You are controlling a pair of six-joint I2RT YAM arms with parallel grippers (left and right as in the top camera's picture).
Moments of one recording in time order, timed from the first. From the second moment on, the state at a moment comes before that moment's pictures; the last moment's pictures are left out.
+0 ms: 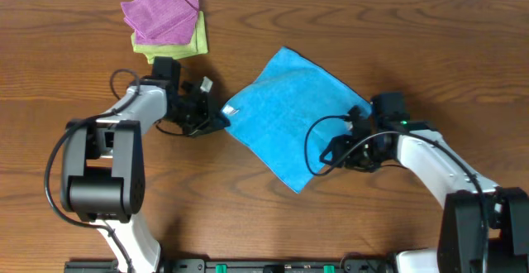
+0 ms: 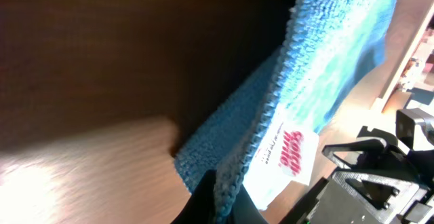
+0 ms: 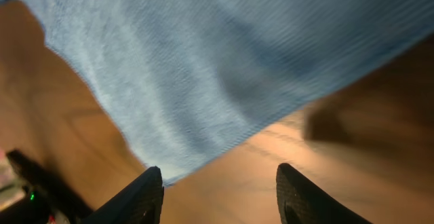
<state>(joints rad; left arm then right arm) -0.04 1.95 1.12 -0.65 0.80 -0.29 0.13 1.58 0.79 -0.66 -0.56 0.18</state>
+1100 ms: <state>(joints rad) 0.02 1.91 1.12 -0.84 0.76 -0.11 0.29 1.54 0.56 -0.32 -0.68 0.49</state>
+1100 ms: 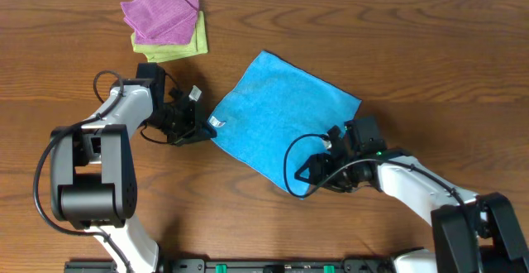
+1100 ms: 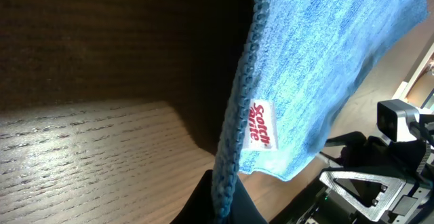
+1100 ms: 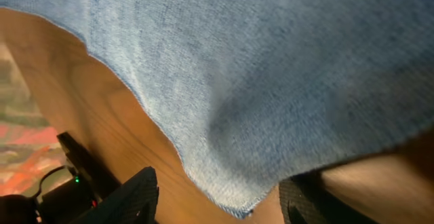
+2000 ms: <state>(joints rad) -0.04 1.91 1.12 -1.02 0.87 0.00 0.16 1.28 0.62 -0.54 -0.40 0.36</state>
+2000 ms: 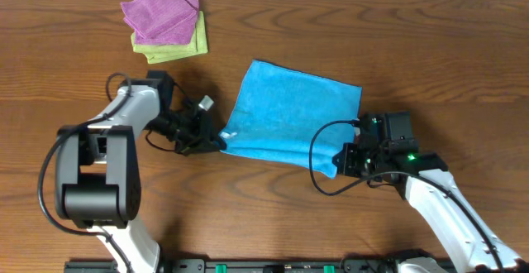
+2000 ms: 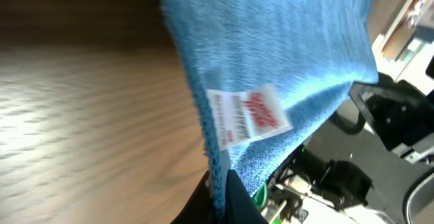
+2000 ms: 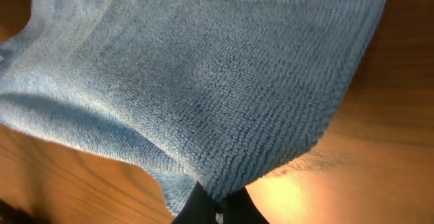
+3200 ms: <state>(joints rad) -0.30 1.71 1.12 -0.24 0.55 -0.57 0.11 1.34 0.63 -0.13 -0.05 0.33</state>
